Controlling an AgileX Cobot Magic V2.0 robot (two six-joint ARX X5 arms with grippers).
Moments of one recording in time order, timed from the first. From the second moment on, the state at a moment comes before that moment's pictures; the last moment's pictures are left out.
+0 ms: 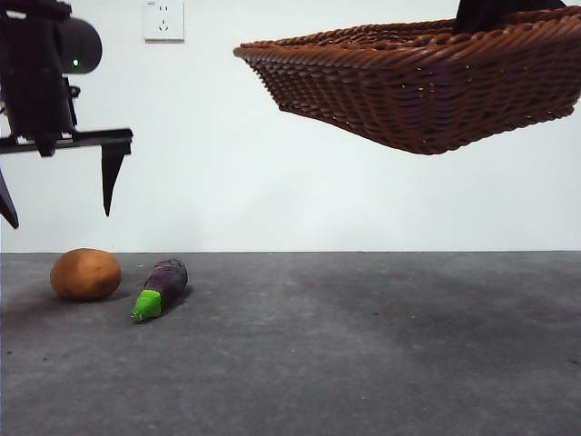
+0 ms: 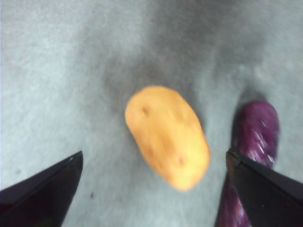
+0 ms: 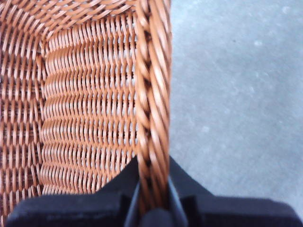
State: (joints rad) left arm -0.11 1.85 1.57 -0.92 -0.03 -0.52; right arm 0.23 1.44 1.48 -0.92 -0.40 -0.14
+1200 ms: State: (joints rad) left arm -0.13 2.03 1.57 -0.83 0.01 -0.60; right arm 0.23 1.44 1.48 -0.90 -0.46 -0.16
